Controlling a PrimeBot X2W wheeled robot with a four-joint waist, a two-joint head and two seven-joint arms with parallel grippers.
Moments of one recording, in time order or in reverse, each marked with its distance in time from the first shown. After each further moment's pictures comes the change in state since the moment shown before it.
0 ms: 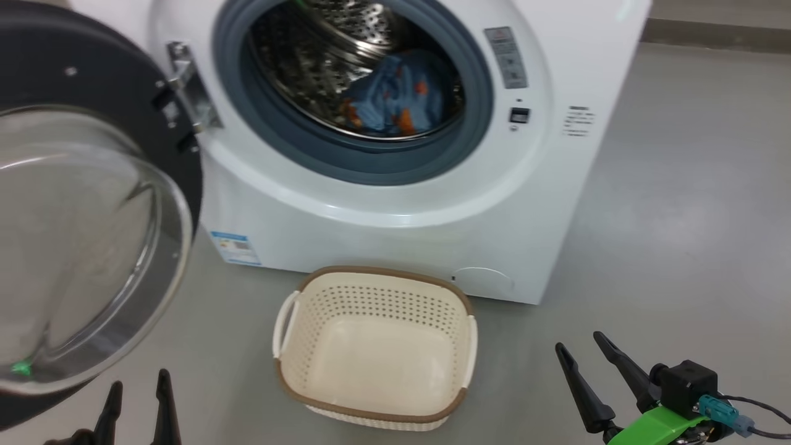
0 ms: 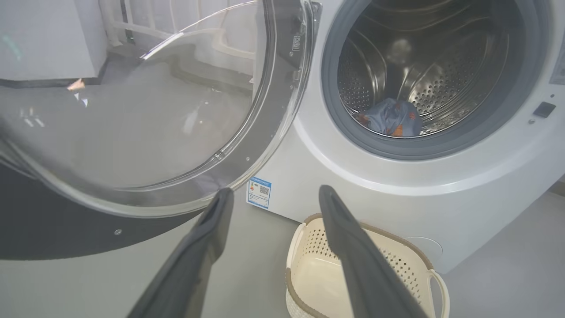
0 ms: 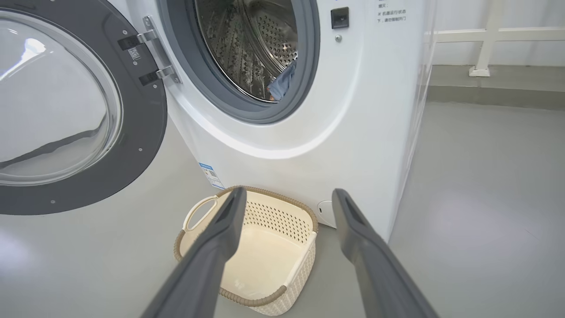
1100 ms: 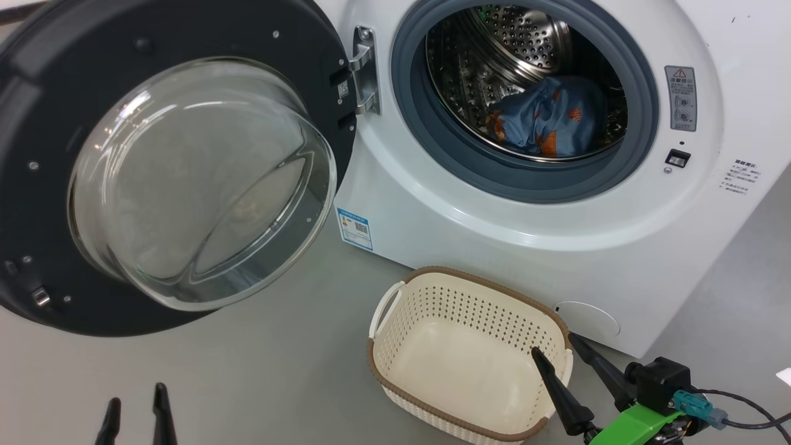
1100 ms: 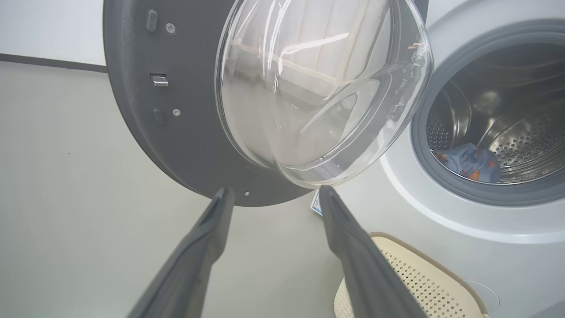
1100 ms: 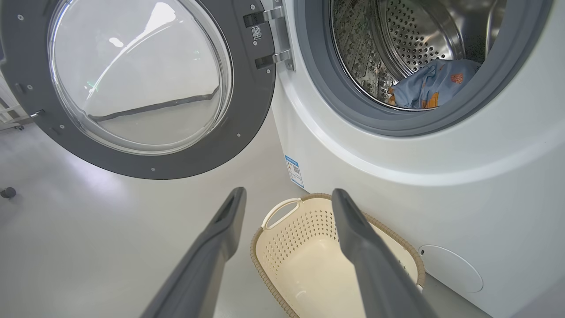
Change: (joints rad) left arm 0.079 -0.007 -0.016 -0.076 -0.059 0.038 0.000; right arm -0.044 -0.009 0.094 0.036 0.026 0.000 0.000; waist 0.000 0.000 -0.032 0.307
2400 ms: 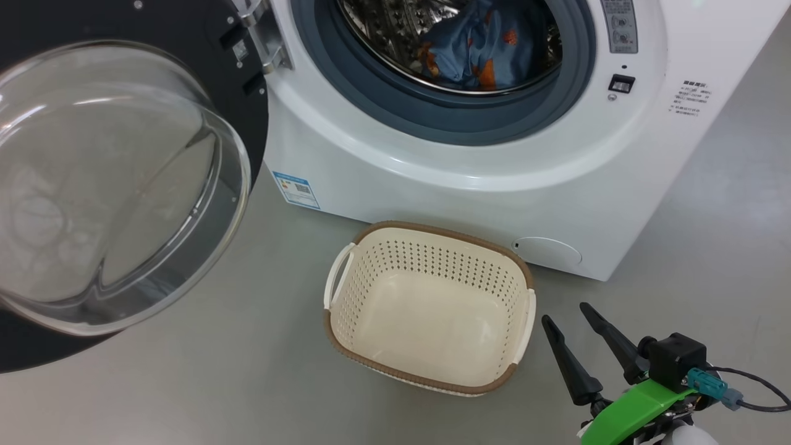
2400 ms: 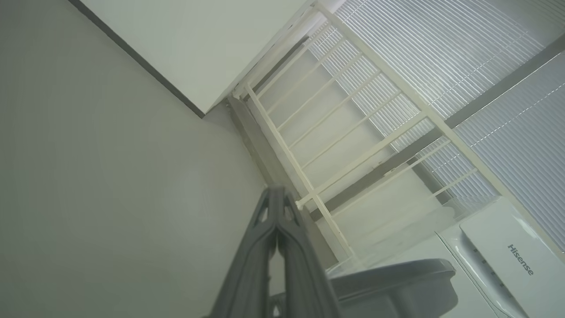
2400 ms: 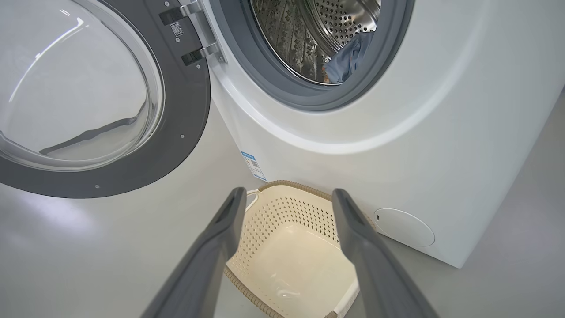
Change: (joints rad) left arm -0.813 0.617 0.279 0.562 -0.884 -0.037 0.395; right arm -0.027 0.019 -0.068 -0.032 -0.029 0.000 0.000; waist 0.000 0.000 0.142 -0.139
